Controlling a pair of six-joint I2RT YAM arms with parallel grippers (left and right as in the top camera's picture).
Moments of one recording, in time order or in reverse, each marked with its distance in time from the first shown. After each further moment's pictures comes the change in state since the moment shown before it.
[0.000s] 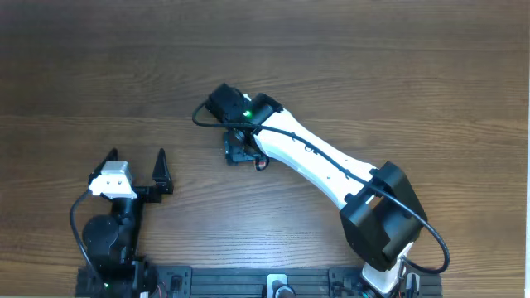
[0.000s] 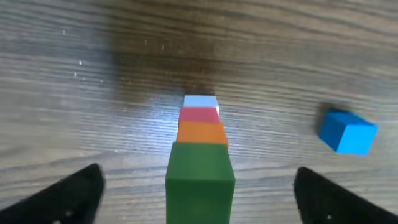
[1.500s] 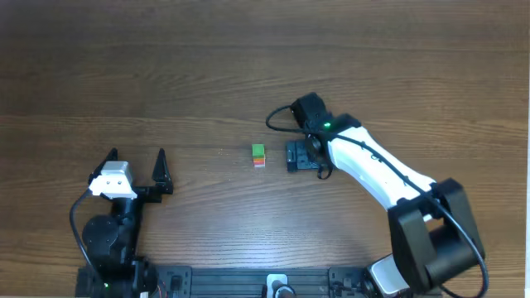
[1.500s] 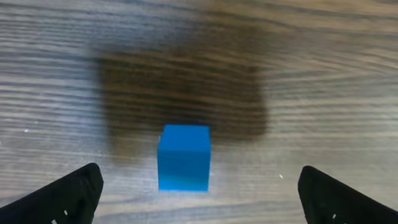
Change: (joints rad) left arm 0.000 0.000 0.000 0.000 0.000 0.000; right arm -0.333 -0.225 -0.525 0.321 -0.037 -0.306
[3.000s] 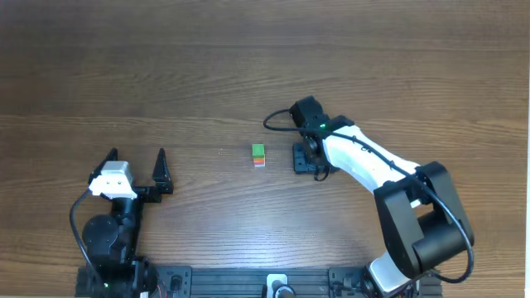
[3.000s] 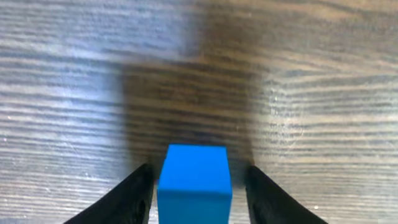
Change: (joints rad) left arm 0.000 0.000 0.000 0.000 0.000 0.000; right arm -0.010 0.064 -0.034 0.071 -0.053 0.003
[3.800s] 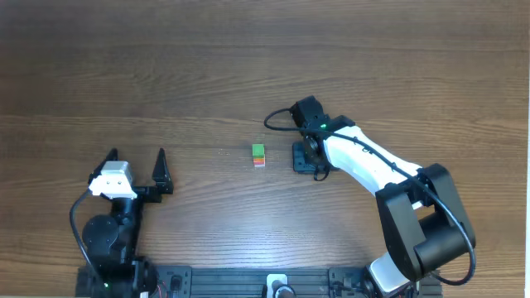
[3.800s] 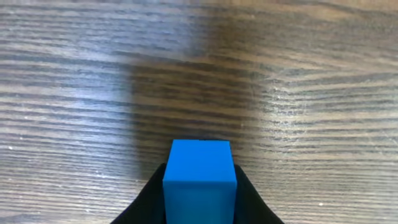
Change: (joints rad) left arm 0.000 0.000 0.000 0.000 0.000 0.000; right arm 0.000 -0.009 0.000 0.006 -0.011 0.019
